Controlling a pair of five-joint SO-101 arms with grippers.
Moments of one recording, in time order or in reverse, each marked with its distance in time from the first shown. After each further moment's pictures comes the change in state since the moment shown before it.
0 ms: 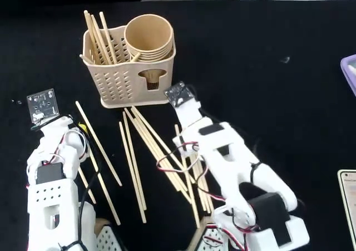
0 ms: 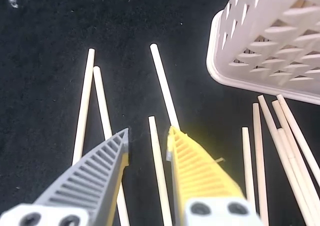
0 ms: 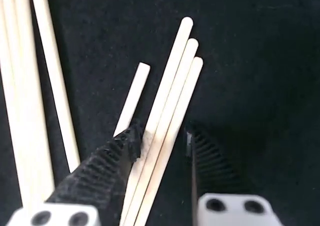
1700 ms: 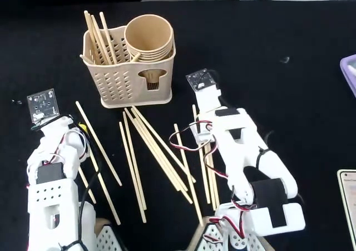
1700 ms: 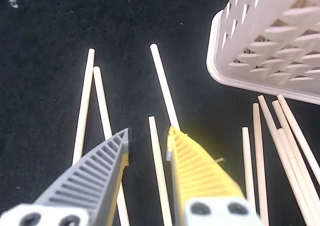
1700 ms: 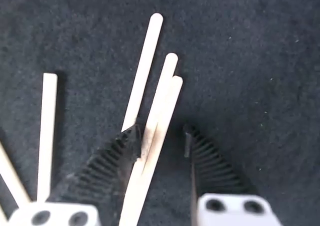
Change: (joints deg) left arm 0.0 0.0 0.0 0.0 0.0; right arm 10.6 7.8 -9.2 4.7 0.7
